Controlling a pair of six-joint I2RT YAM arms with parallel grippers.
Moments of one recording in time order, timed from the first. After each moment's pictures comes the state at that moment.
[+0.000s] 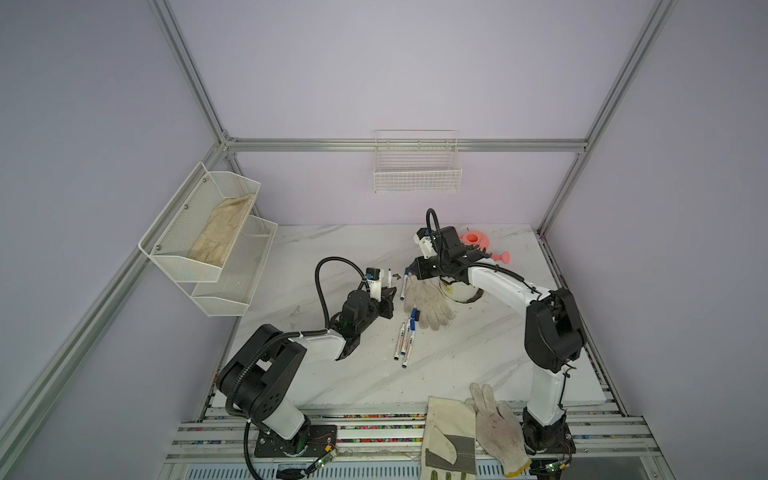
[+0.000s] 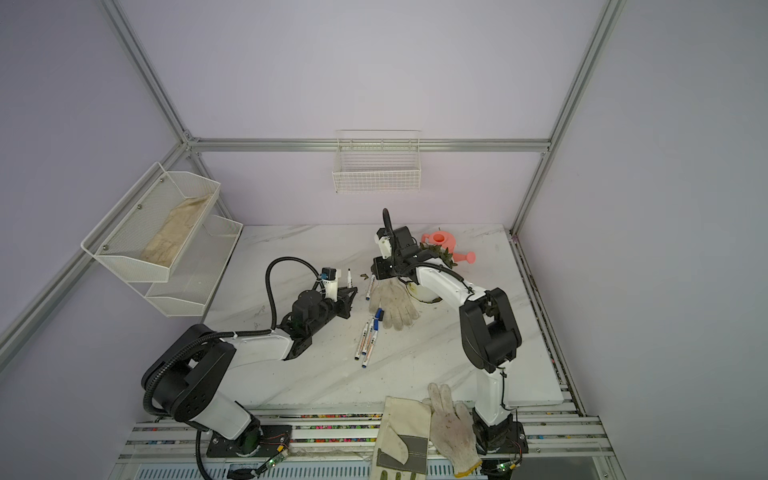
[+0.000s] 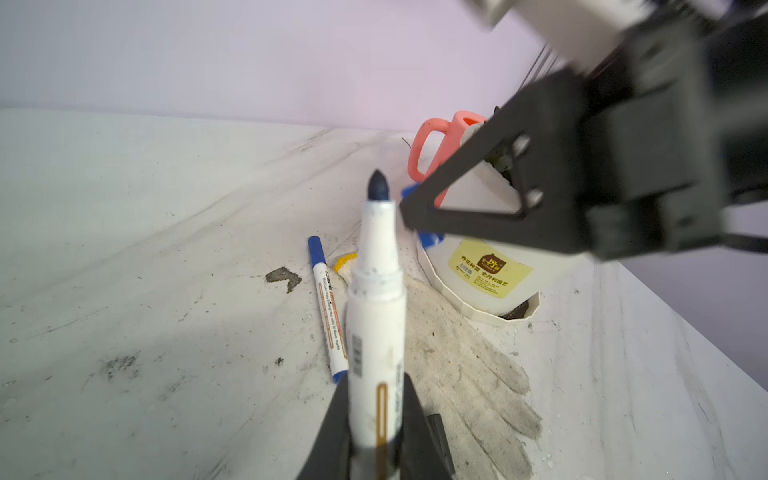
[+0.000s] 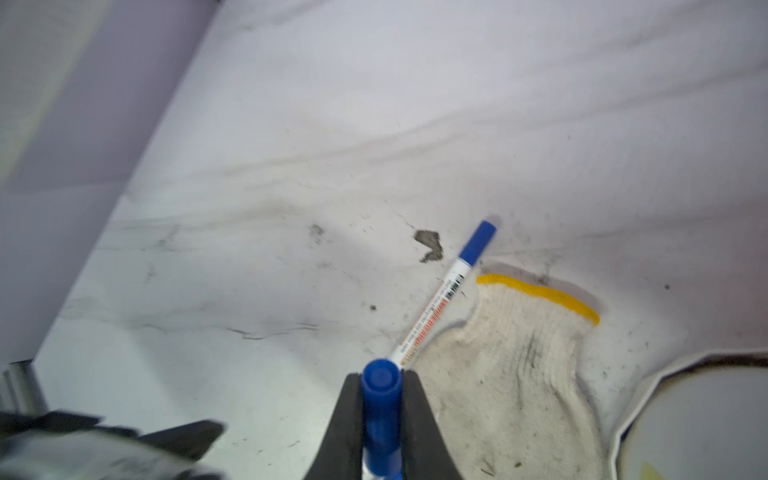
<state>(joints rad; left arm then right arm) -0.56 1.59 0.63 0.71 0.01 -0.31 0.51 1.87 1.52 -0.33 -0.34 0.25</state>
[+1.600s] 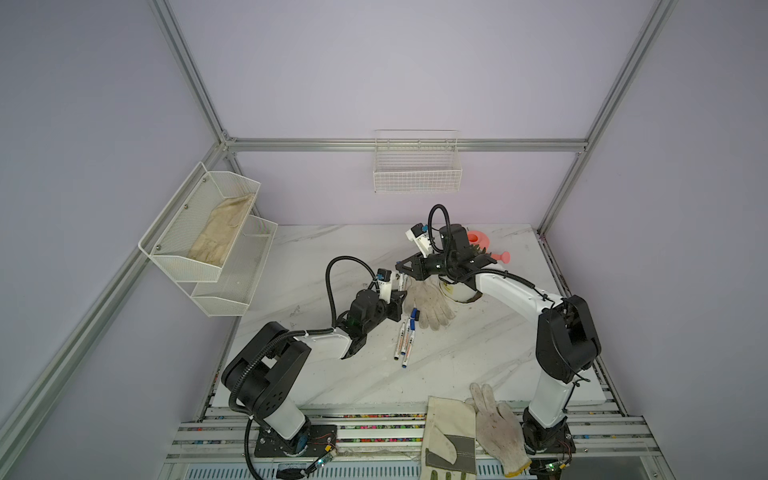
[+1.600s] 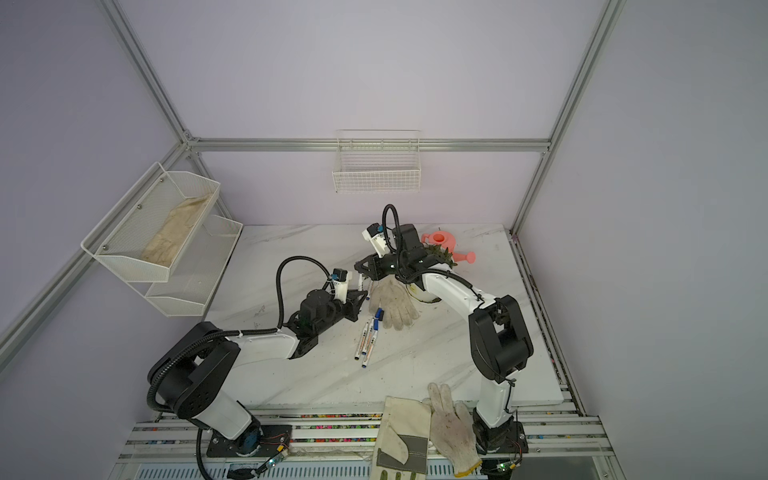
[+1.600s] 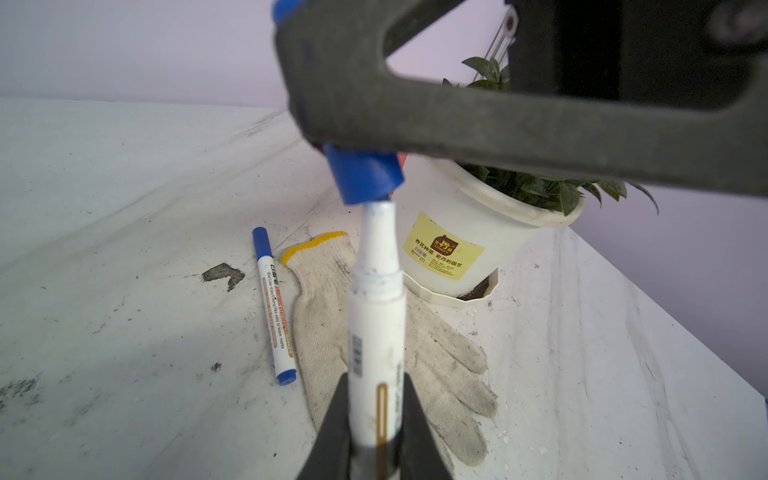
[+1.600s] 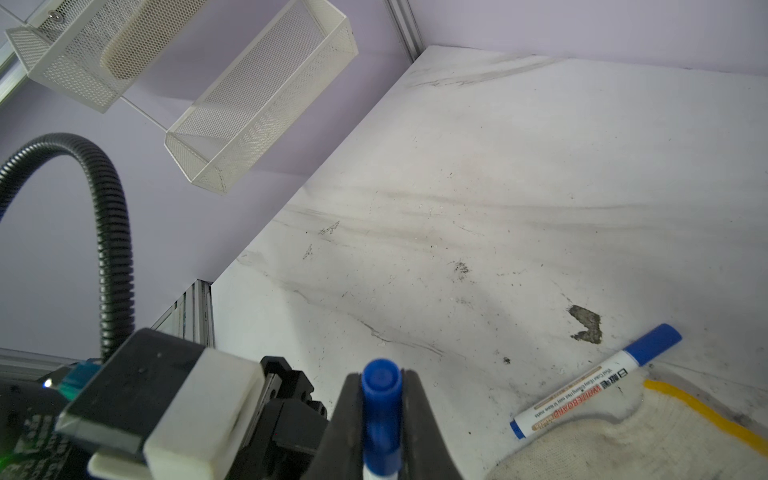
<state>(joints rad) -0.62 1.61 0.68 0.68 0.05 -0.31 0.52 1.83 1.45 -0.16 -0.68 0.20</state>
